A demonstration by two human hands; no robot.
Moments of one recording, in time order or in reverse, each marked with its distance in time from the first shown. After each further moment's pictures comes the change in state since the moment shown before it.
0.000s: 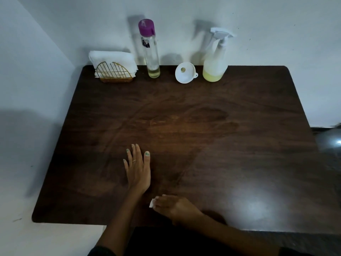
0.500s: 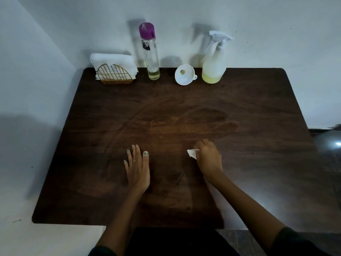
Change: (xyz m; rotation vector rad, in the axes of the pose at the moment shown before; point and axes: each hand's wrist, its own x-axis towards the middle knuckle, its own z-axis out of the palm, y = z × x) left_hand 0.000 -0.001 -0.003 -0.114 0.006 -0.006; right_hand 0.024 0.080 -0.100 -0.226 0.323 0.911
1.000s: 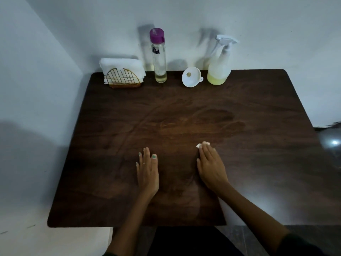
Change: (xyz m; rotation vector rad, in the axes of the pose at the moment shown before) left_hand -0.007 -0.016 -0.018 -0.189 -0.047 0.073; right_hand -0.029 -0.010 0.040 -0.230 -0.032 -0.142
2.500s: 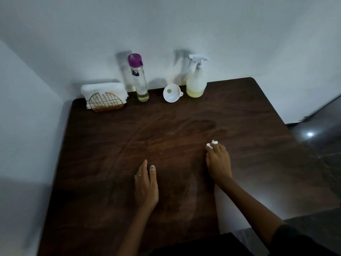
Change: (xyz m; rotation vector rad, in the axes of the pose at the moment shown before) left_hand 0.008 0.021 0.007 -0.103 0.036 0.052; right_hand 0.018 0.036 -0.037 0.032 0.291 0.244
